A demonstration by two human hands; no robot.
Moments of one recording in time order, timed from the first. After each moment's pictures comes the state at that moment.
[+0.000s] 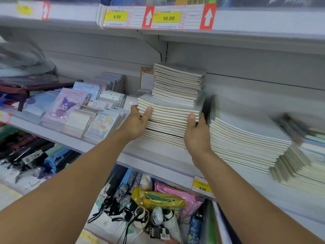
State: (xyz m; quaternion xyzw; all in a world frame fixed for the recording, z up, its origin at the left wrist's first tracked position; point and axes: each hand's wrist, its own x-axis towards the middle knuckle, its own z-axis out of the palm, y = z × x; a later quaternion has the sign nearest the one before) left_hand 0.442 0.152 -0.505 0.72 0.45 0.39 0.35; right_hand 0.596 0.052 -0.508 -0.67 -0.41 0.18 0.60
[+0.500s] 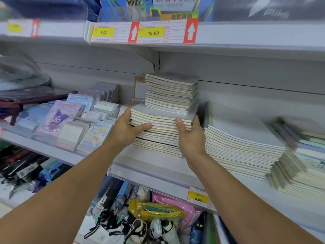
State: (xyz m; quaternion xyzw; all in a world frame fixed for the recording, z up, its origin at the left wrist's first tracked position) left_hand 0.434 0.168 -0.510 0.70 0.38 0.48 0.37; right_hand 0.605 0.058 -0.497 -0.65 -0.43 0.18 0.61
